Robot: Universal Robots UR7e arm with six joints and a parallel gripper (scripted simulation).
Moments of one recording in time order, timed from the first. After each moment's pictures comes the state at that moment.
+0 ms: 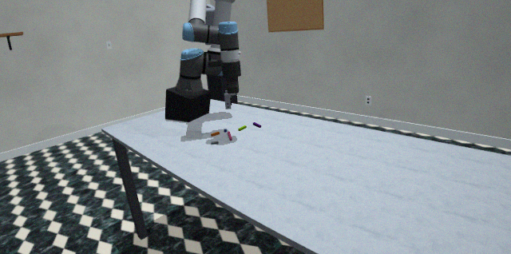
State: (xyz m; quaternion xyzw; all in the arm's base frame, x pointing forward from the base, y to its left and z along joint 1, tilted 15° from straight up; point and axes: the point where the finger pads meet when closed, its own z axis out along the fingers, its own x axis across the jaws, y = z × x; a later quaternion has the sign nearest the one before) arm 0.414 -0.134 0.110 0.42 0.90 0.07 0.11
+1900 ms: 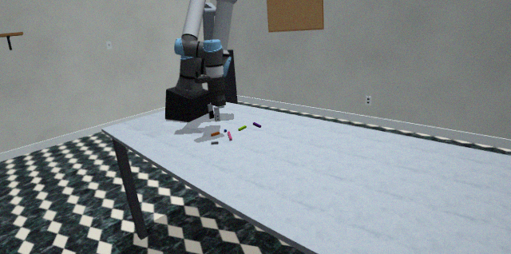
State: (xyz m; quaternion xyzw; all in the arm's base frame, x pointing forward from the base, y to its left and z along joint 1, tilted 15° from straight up) arm 0.349 -0.141 0.024 0.14 0.98 0.04 0.12
